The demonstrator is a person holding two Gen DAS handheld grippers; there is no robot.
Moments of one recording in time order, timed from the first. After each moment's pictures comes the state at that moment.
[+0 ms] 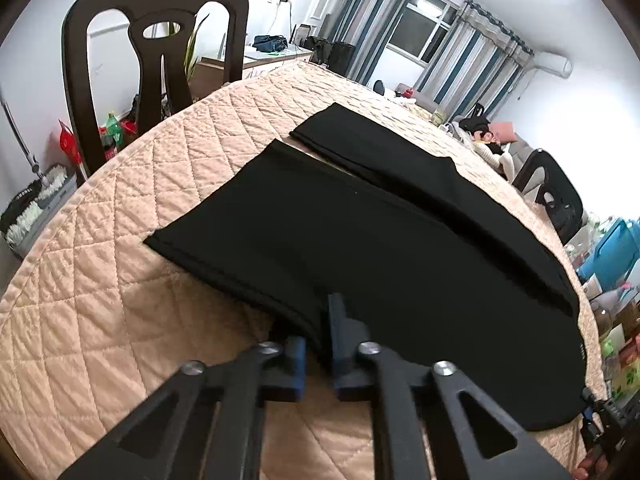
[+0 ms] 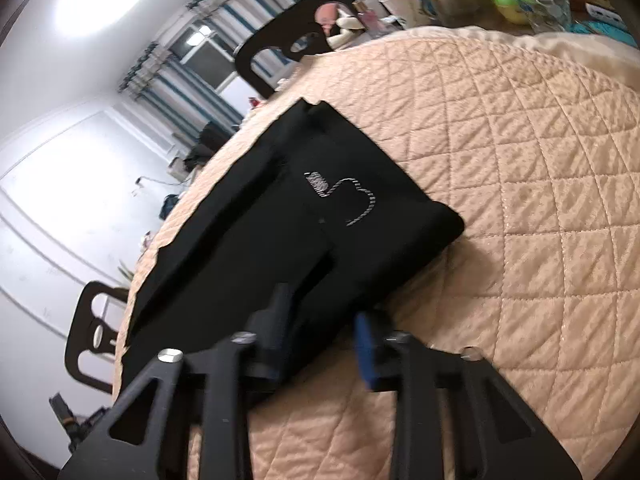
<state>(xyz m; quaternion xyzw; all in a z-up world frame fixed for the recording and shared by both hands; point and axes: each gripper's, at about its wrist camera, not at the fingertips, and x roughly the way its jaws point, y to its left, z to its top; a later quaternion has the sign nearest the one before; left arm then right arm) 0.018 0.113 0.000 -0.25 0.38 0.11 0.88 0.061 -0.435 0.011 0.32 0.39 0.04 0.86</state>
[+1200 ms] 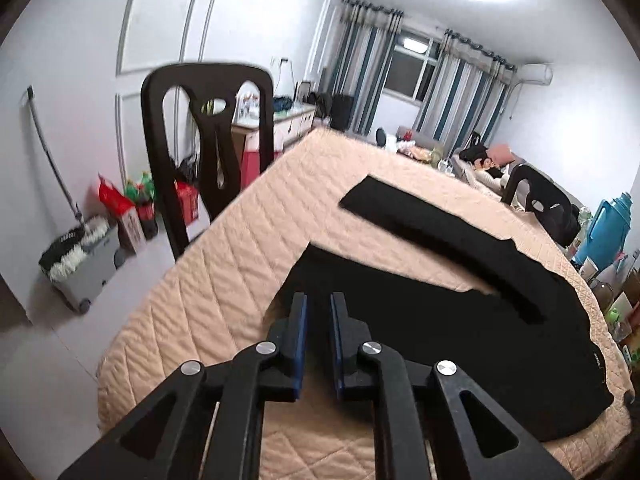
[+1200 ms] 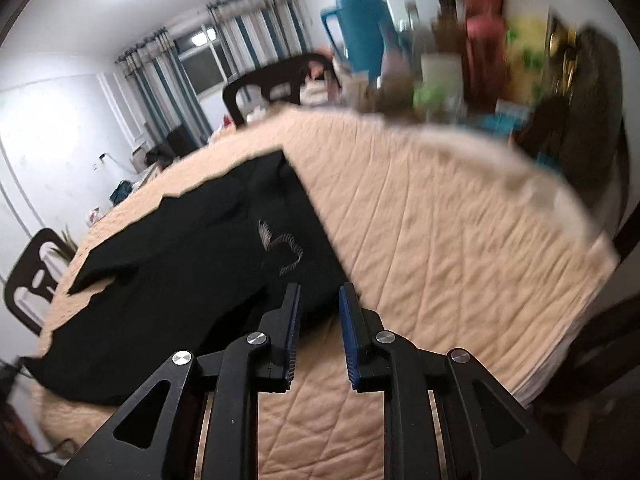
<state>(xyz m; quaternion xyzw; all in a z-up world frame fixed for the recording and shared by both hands) -0.103 0.109 0.060 -0.17 0.29 0.15 0.93 -0.079 -0.467 0.081 0.15 0.33 -0.05 0.93</state>
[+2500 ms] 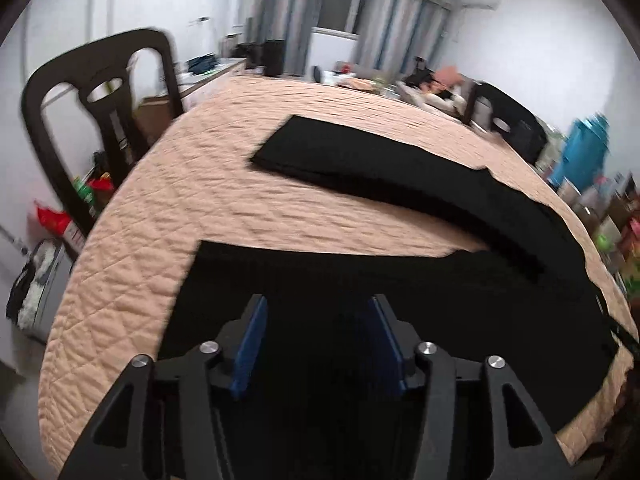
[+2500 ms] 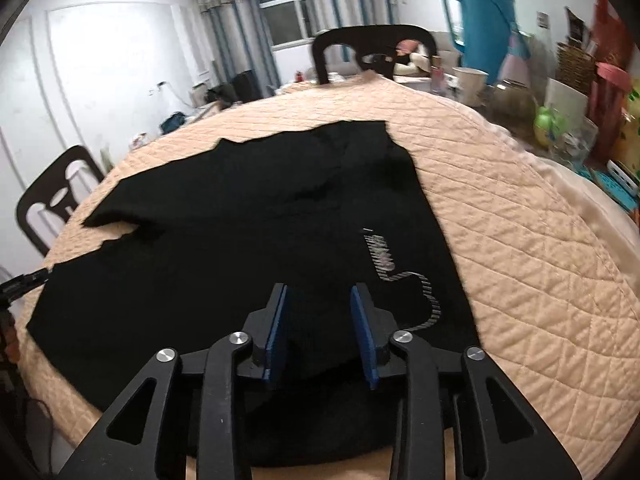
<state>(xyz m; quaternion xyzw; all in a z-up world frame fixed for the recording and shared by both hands) 0.000 0.078 0.018 -0.10 0.40 0.02 0.91 -0.004 -0.401 0.050 0.05 0.38 0.09 0.92</state>
